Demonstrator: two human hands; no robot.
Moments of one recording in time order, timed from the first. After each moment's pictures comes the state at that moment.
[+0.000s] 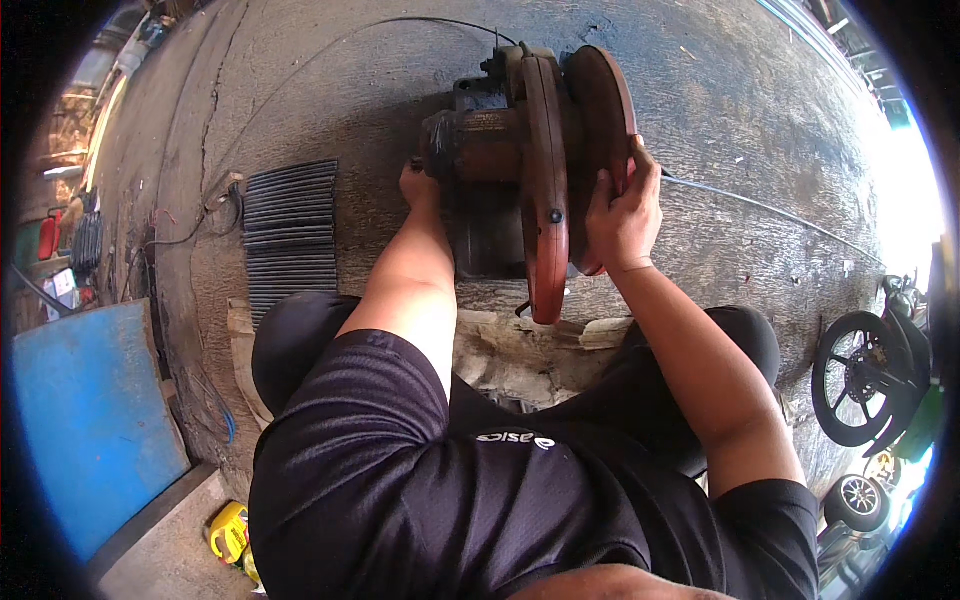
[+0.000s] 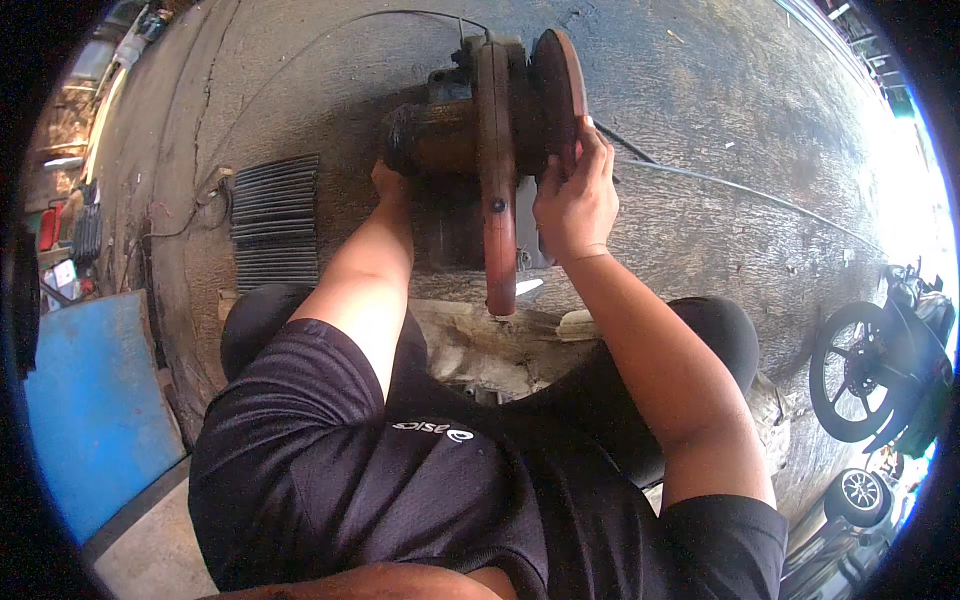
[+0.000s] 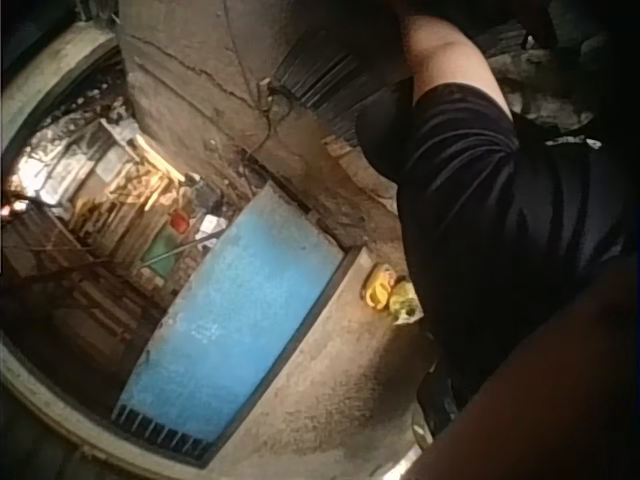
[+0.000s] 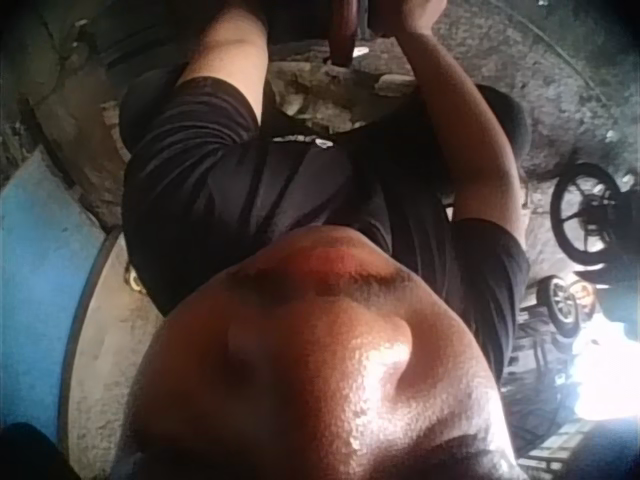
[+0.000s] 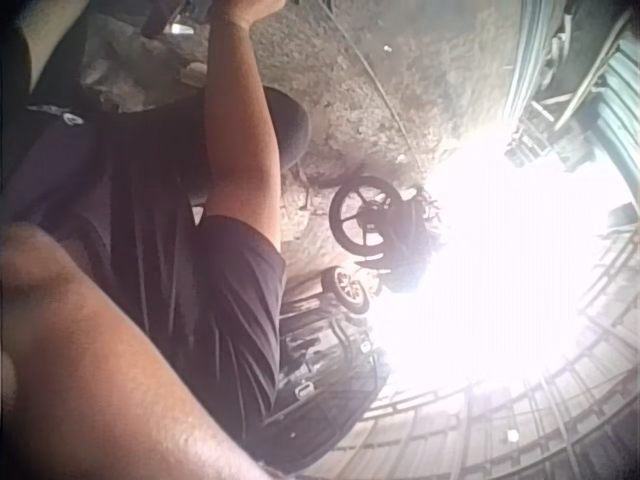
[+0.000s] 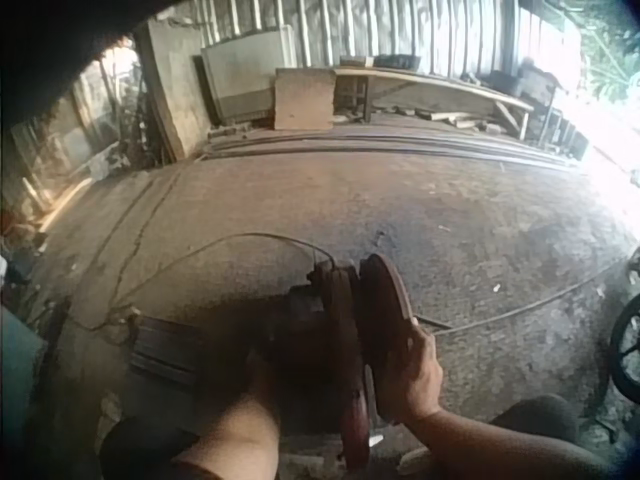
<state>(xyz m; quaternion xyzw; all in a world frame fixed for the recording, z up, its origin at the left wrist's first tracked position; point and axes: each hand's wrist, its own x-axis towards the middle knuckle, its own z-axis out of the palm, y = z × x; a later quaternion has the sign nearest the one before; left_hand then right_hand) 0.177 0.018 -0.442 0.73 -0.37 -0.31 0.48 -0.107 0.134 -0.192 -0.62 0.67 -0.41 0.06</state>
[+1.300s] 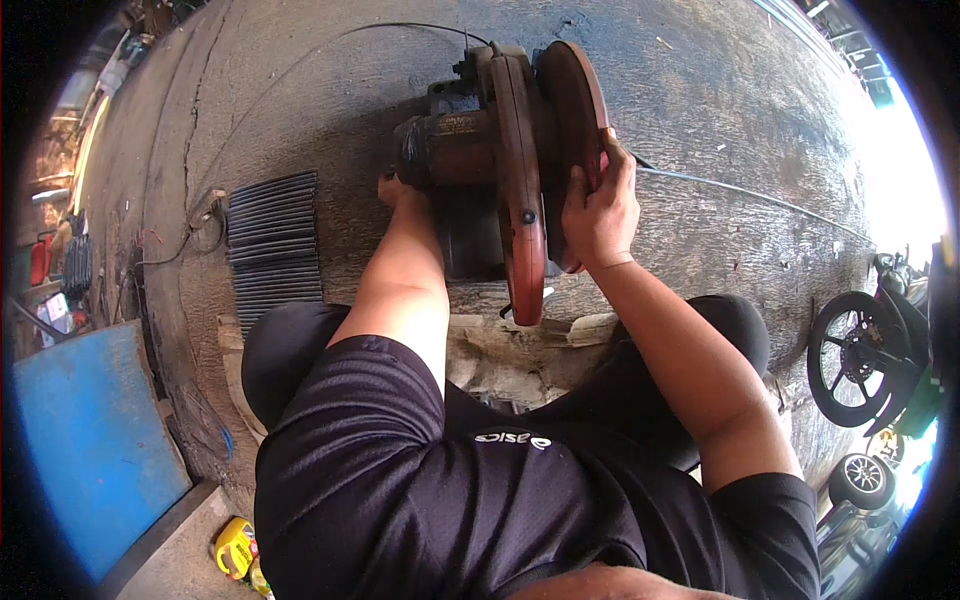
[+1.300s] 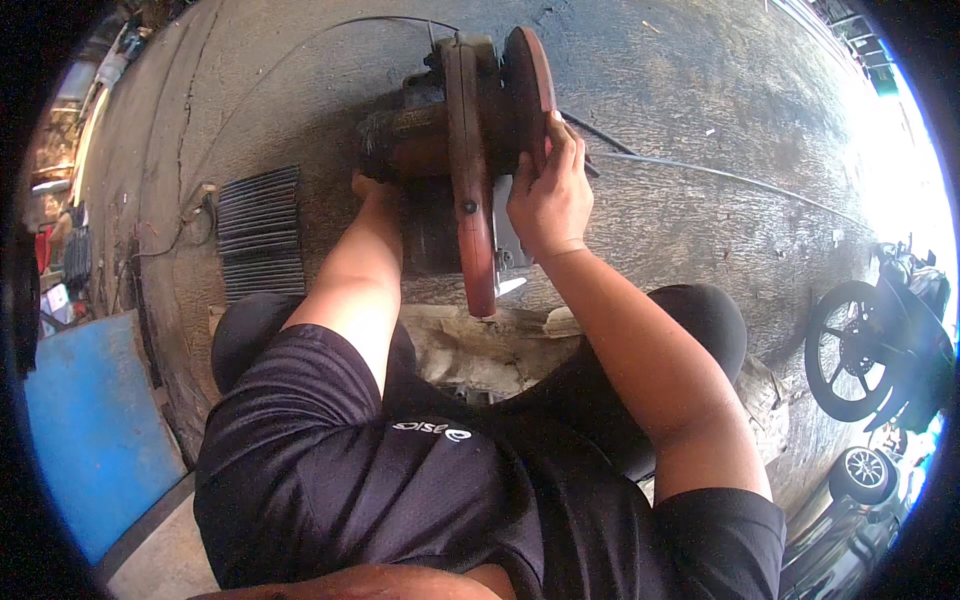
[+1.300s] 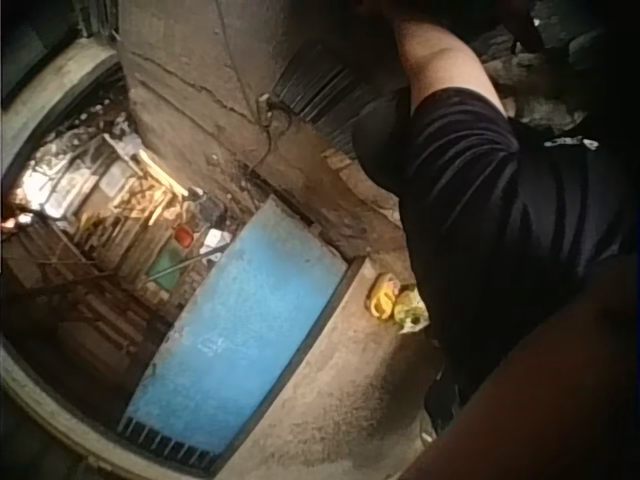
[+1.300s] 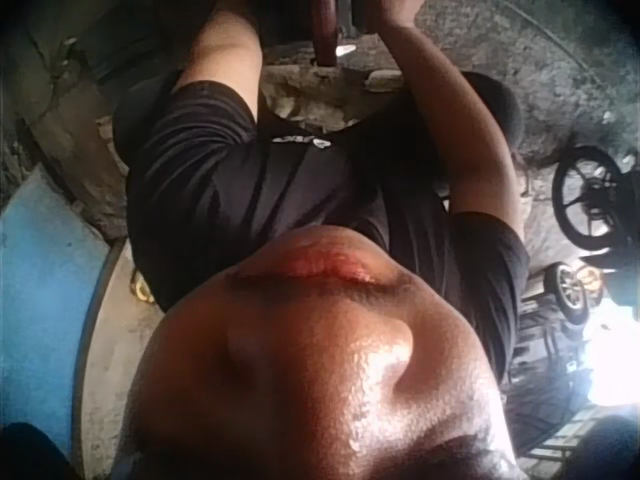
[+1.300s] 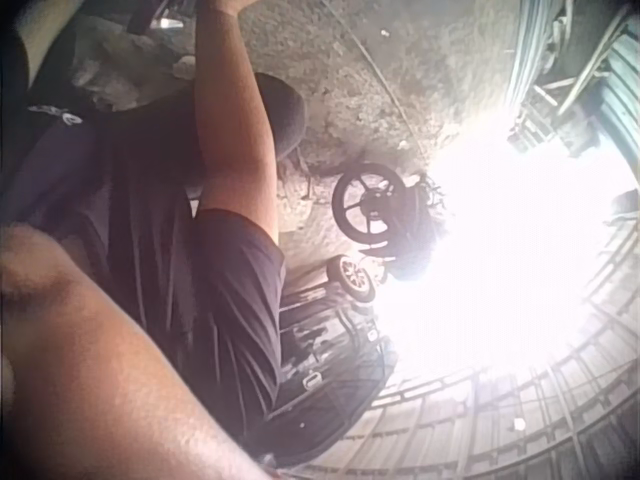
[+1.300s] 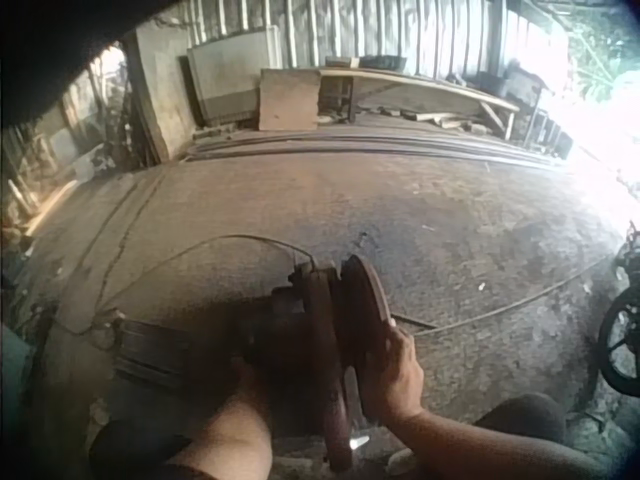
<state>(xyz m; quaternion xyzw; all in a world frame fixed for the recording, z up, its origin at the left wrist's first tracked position) 0.156 -0.001 -0.431 0.69 -0.08 -0.35 0.62 -0.110 0.133 -0.193 -0.61 0.66 -0.43 0.07</state>
